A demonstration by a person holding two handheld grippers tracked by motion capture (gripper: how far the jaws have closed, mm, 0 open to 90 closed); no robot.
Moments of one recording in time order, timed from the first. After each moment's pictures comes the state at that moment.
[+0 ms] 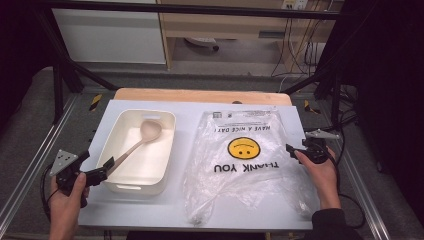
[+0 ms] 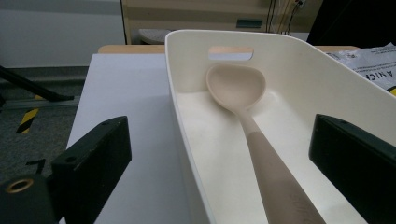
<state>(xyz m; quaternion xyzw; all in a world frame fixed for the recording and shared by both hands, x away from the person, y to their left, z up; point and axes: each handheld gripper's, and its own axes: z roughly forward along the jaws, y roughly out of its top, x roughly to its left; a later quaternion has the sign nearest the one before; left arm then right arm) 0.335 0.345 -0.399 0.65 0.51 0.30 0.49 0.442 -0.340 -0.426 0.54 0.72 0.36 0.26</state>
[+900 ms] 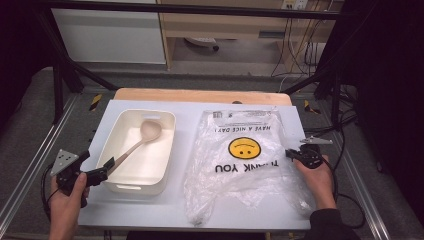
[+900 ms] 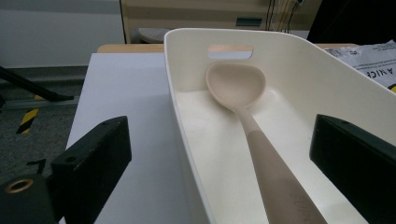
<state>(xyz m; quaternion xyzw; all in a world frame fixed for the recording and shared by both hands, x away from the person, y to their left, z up) 0.336 0.345 -0.399 0.65 0.50 0.30 0.48 0.441 -0.337 -0.457 0.53 0.74 0.36 0.20</state>
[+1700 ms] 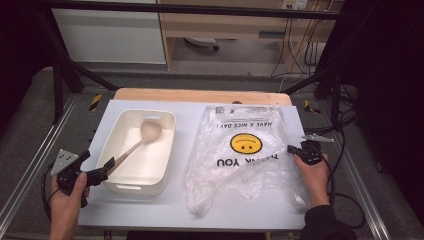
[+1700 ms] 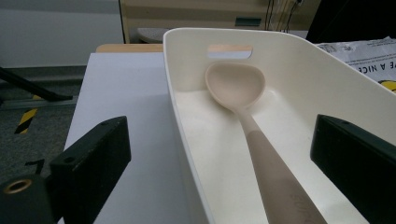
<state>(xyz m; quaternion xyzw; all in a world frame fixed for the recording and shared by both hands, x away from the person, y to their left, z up) 0.337 0.345 -0.400 0.65 0.50 0.30 0.48 0.452 -0.338 -0.458 0.58 0.69 0.38 0.21</state>
